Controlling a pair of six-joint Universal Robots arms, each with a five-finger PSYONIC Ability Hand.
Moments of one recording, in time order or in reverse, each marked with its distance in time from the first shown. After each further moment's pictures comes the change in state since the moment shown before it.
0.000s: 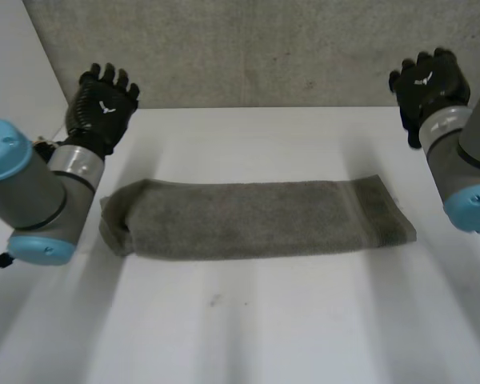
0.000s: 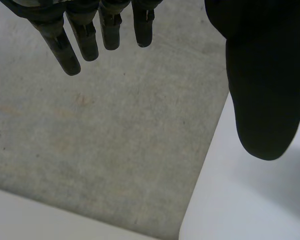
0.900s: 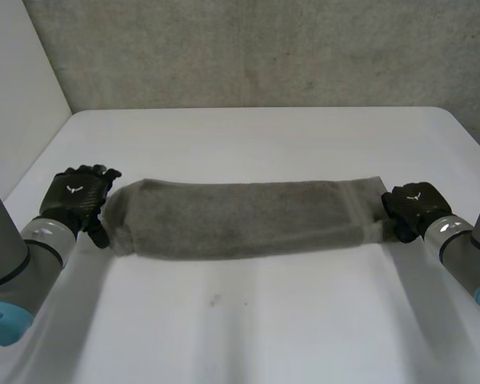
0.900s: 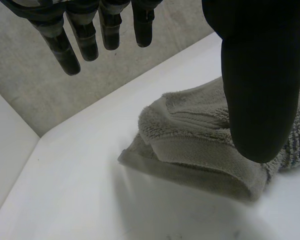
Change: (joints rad) left arm 0.116 0.131 -0.348 -0.190 0.002 -0.604; right arm -0.214 0.128 0.421 -0.150 -0.324 0.173; left_hand 0.000 0.000 0.000 -0.001 0.000; right_hand 0.736 0.936 0.944 0.927 0.887
